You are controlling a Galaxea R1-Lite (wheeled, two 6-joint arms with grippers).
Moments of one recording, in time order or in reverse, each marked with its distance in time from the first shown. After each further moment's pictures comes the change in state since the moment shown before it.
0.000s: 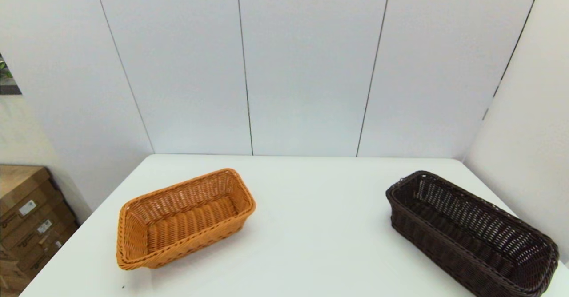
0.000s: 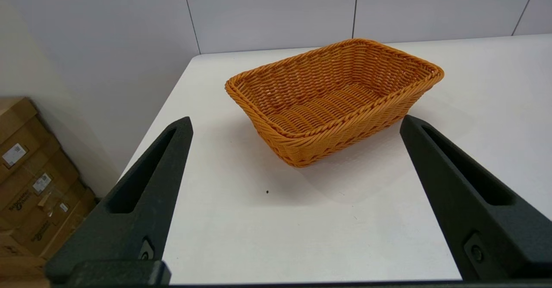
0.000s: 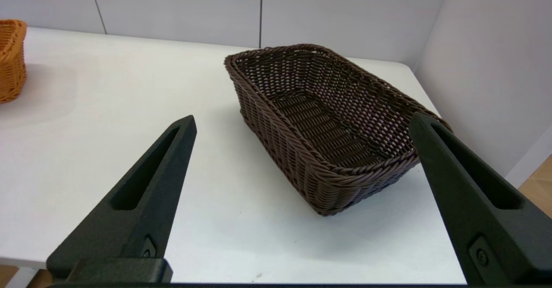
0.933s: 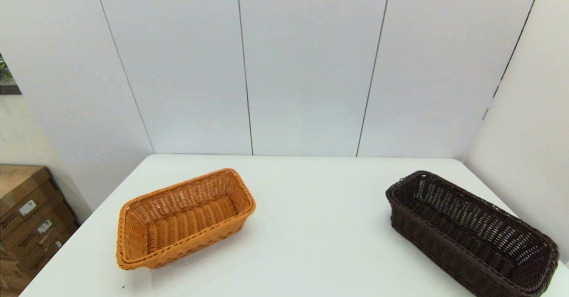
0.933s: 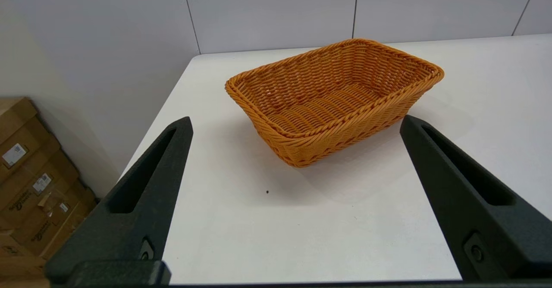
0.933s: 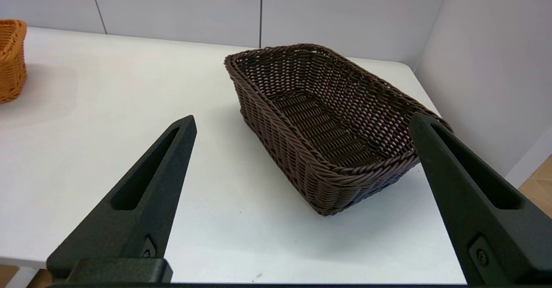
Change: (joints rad) left arm 0.000 0.000 0.000 0.000 0.000 0.000; right arm 0.000 0.000 0.000 0.000 0.000 0.000
